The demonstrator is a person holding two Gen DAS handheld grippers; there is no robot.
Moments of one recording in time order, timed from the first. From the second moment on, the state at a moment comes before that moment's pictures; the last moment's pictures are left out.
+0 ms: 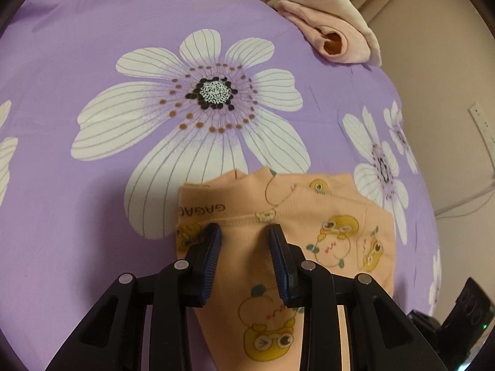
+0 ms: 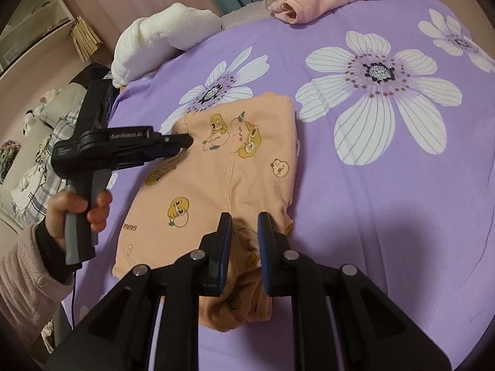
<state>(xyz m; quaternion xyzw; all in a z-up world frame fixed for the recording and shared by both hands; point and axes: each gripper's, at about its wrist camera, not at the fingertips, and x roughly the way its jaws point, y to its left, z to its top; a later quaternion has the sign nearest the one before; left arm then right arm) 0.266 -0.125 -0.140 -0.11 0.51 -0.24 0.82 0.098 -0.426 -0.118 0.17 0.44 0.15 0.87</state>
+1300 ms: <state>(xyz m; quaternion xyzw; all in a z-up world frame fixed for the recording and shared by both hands) 0.087 -0.128 -0.134 0.00 0.47 -0.27 0.84 0.064 -0.385 -0.119 0.10 0.46 0.13 0.87</state>
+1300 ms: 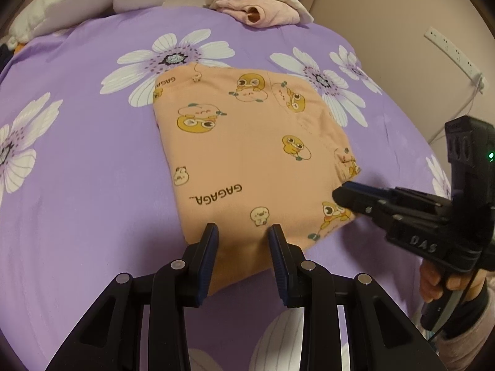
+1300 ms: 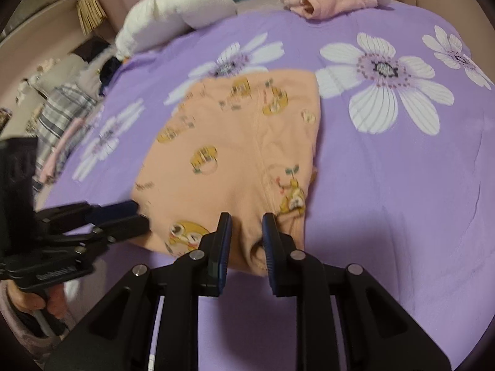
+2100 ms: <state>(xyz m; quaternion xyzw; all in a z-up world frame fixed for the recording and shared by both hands) 0.082 -0.095 -0.127 -0.05 0.49 -0.25 0.84 0.035 -0.415 -0.101 0.19 0.45 0.13 0.86</state>
